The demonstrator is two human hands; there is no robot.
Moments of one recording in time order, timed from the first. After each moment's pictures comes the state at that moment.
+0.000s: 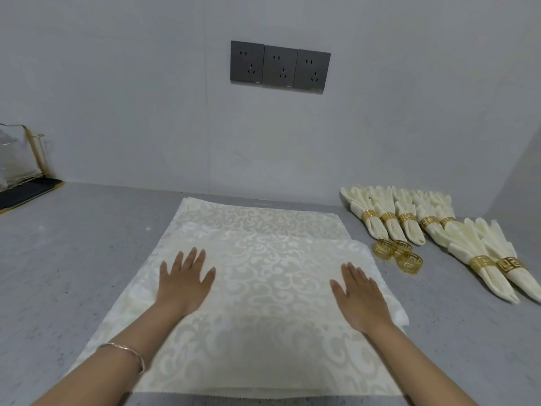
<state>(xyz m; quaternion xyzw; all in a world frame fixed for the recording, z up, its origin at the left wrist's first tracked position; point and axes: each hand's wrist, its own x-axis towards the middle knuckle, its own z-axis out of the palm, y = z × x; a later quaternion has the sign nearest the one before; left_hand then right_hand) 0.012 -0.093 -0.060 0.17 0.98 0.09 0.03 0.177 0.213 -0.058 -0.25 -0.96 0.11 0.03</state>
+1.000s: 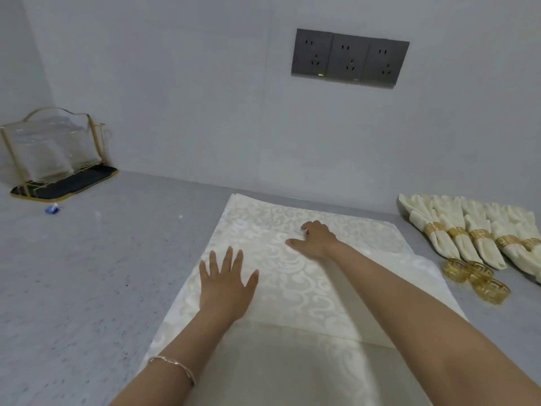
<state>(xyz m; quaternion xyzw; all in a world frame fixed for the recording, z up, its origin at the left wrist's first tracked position) 0.006 -0.112 -0.065 0.13 0.99 0.10 0.00 -0.034 0.117 -0.011 -0.14 -0.97 0.18 -0.02</state>
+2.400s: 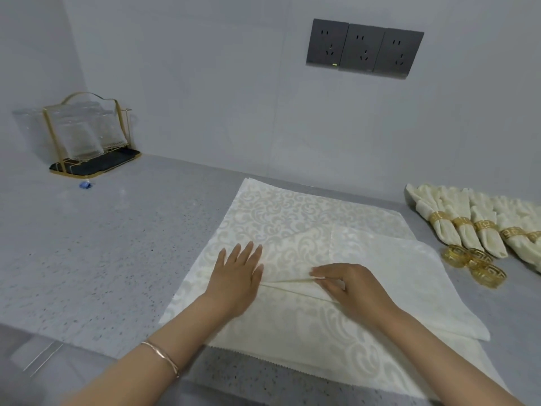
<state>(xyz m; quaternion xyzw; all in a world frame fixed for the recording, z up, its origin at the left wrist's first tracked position) 0.065 -0.137 -0.051 0.23 0.97 0.11 0.01 0.144 0.098 -0.025 0.07 -0.97 0.22 0.10</state>
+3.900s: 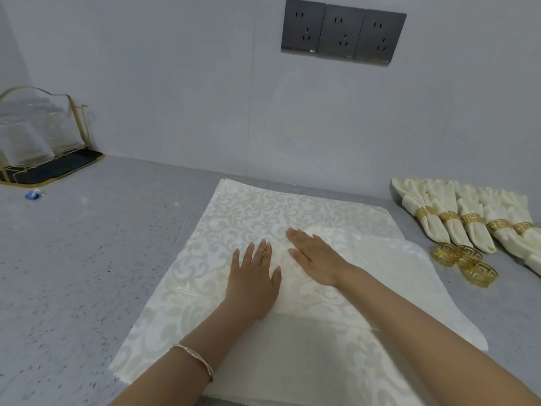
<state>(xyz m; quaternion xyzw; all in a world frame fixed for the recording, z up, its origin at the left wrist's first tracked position) 0.039 -0.057 -0.061 0.25 0.96 0.10 -0.02 0.030 0.133 -0.053 0.07 -0.99 0.11 -0.03</state>
